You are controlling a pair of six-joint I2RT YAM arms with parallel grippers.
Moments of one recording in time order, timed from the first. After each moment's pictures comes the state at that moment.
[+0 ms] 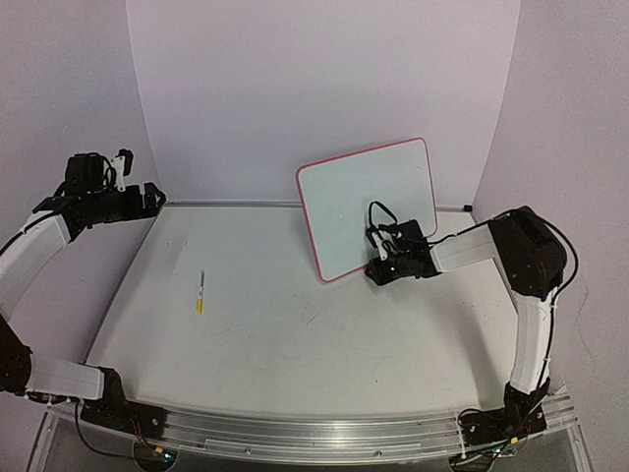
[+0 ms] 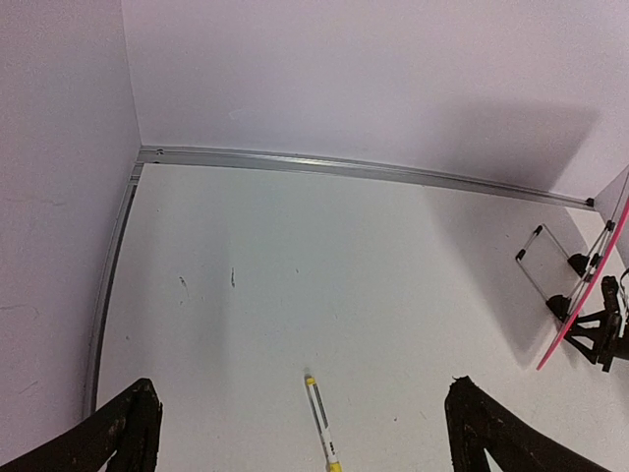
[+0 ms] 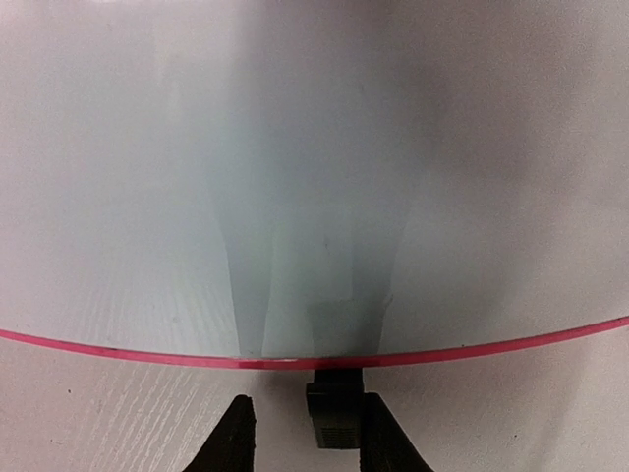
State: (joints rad) left arm -0.03 1.17 1.10 -0.42 0.19 -0.13; right arm 0.48 2.07 1.18 0.10 -0.08 0.00
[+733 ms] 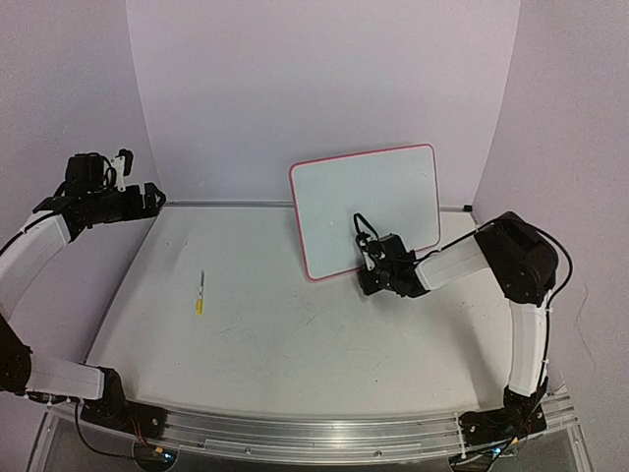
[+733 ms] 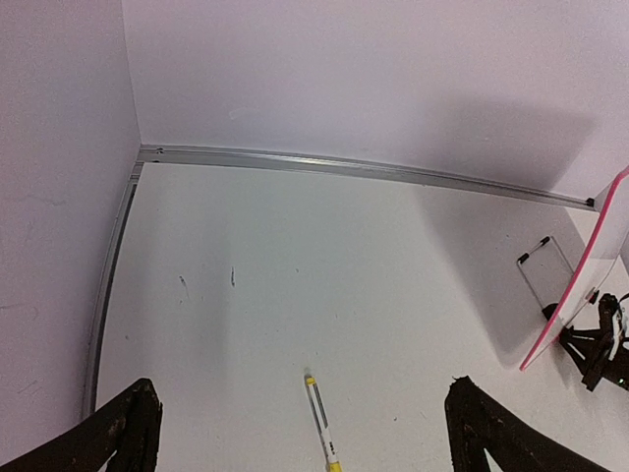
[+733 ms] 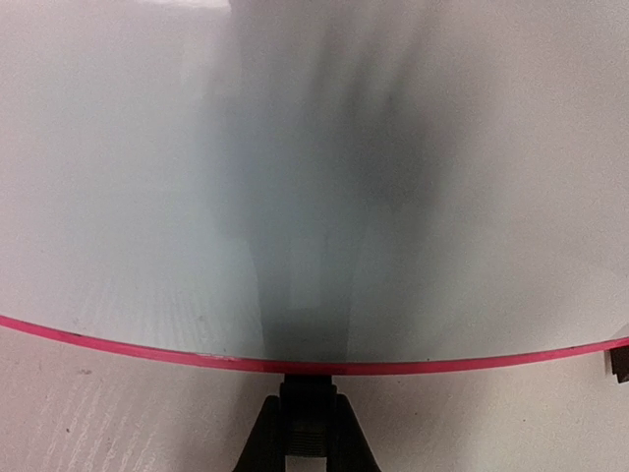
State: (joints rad) left arm -0.03 1.17 1.10 -0.42 0.19 -0.13; right arm 0.63 2.08 1.10 0.26 0.23 0.03
